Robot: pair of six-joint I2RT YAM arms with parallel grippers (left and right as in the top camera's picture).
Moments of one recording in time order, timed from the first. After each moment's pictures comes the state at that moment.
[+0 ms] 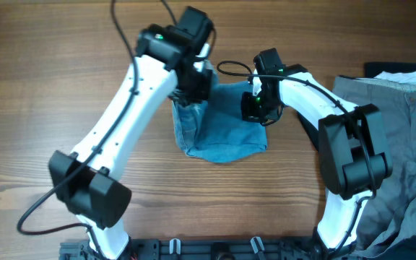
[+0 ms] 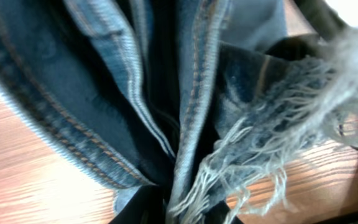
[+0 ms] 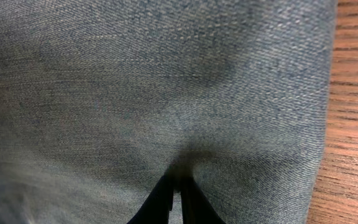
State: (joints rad) left arm -0.52 1.90 1.91 -1.37 0.07 -0.32; right arm 0.30 2.05 1.34 -0.76 -0.31 0.36
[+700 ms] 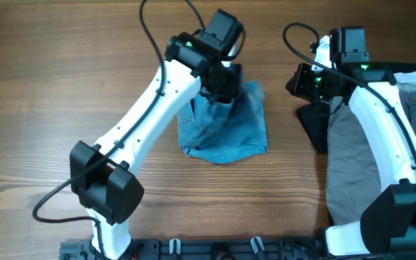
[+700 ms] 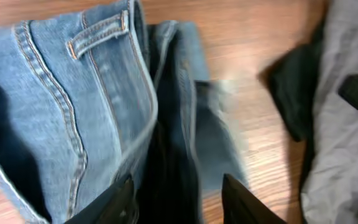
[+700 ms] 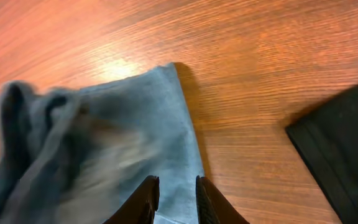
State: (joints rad) left arm -0.62 1.97 1.91 -1.13 0.16 -0.47; right arm 0.04 1.63 1.34 -0.86 -0.33 0.33
